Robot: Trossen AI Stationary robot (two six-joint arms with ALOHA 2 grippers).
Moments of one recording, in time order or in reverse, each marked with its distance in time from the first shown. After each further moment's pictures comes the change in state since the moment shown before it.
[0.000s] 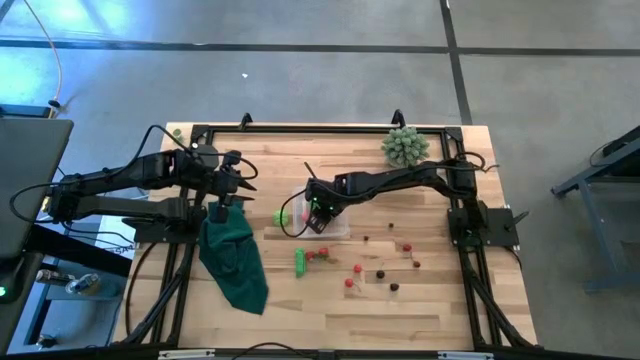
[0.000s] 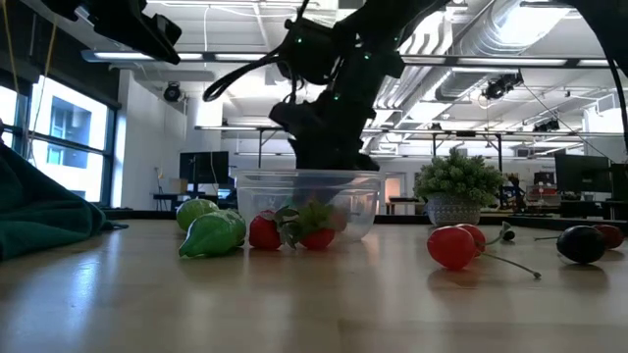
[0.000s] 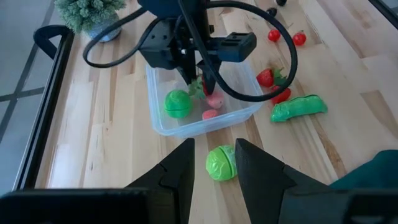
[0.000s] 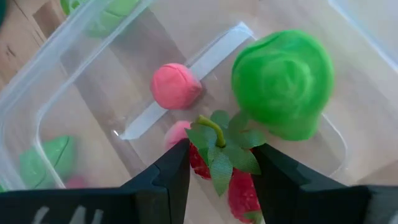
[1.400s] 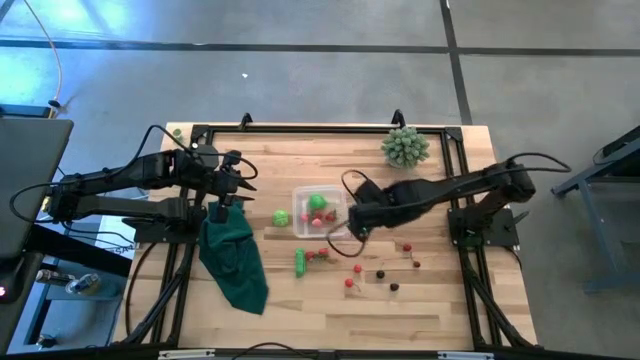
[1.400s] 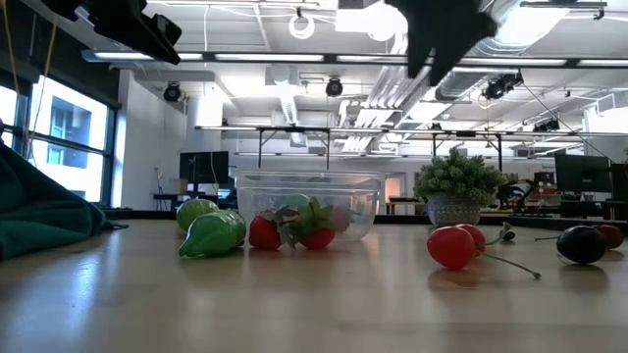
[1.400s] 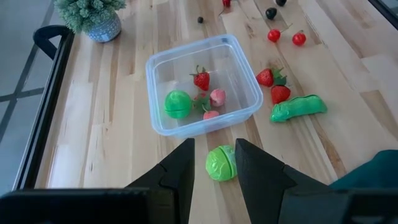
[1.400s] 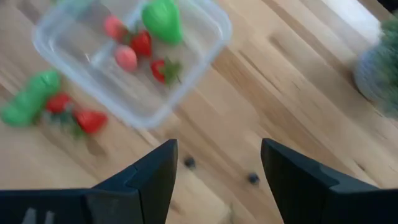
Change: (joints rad) left arm 0.000 0.000 0.000 0.000 0.000 0.000; right arm 0.289 -0.405 0.066 -0.726 0.405 0.417
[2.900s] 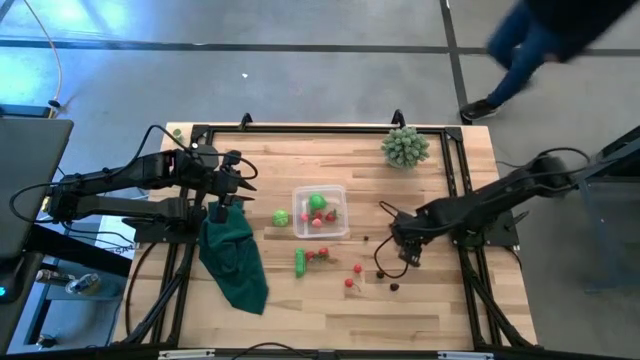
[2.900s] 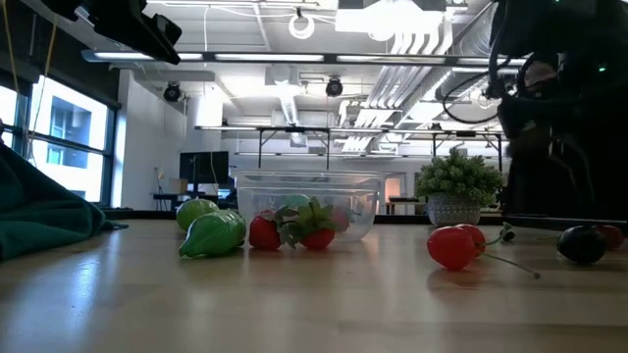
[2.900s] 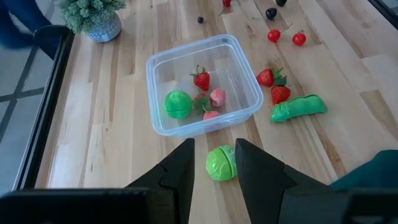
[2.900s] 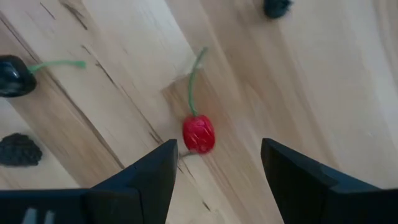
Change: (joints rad) left arm 0.000 0.000 0.000 0.000 0.000 0.000; right arm 0.043 -0.347 -0.885 0.468 -0.416 -0.209
